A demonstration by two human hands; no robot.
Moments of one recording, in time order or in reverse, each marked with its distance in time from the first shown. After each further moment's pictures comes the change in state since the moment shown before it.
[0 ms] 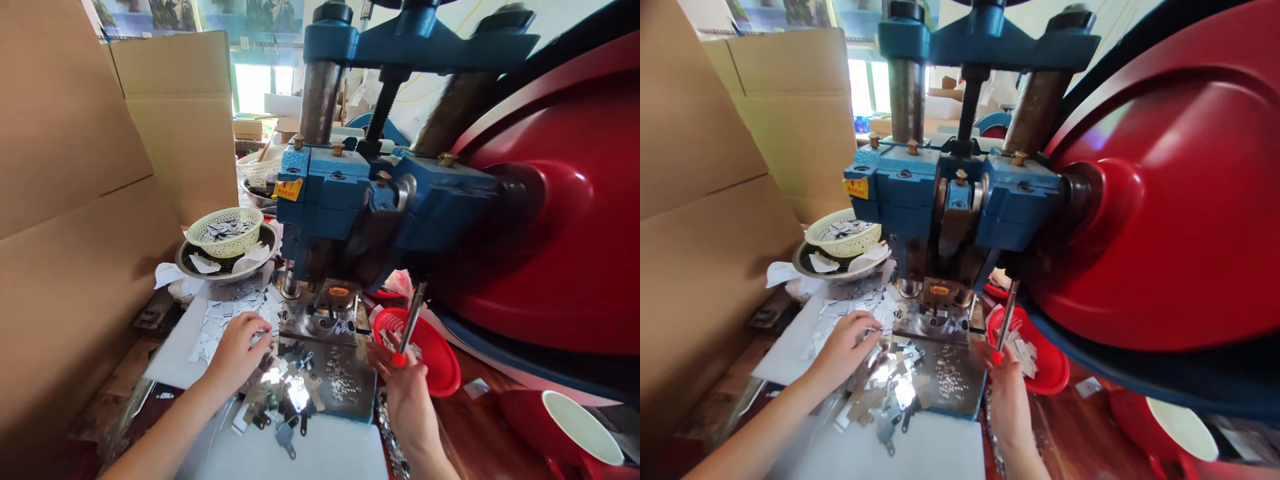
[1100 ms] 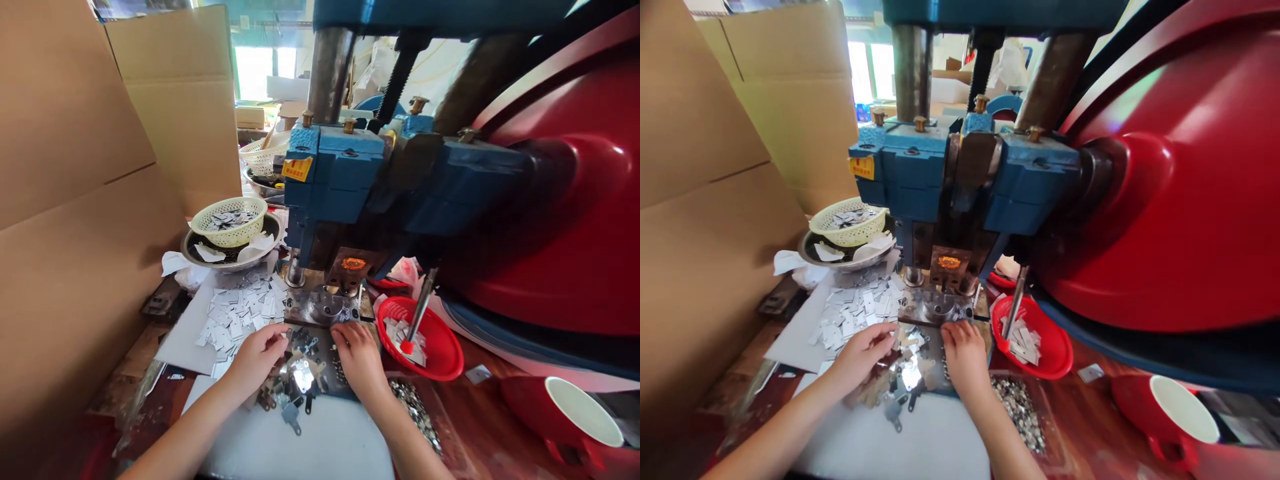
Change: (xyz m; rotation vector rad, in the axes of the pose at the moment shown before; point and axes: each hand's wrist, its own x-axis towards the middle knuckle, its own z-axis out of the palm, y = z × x) left_hand -0.027 0.010 0.029 -0.608 -0.244 -0.353; right_hand 0.006 -0.004 0.058 -0.919 -0.348 -0.484
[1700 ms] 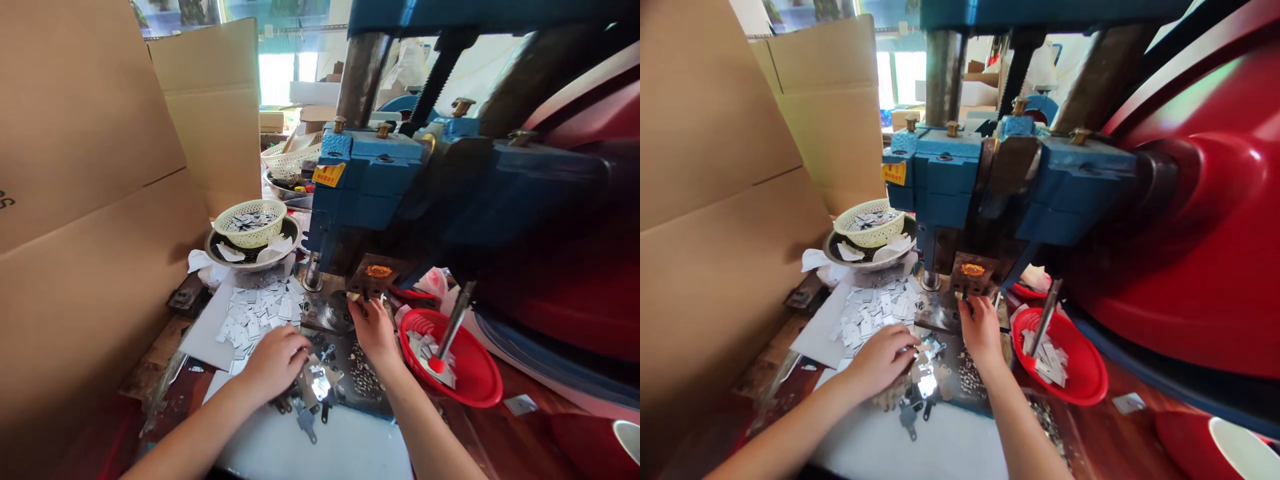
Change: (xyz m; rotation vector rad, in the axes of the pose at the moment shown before) left_hand 0.003 0.016 -0.007 0.716 -0.017 0.331; right_hand 0.060 0.009 0.014 0.217 0.109 0.183
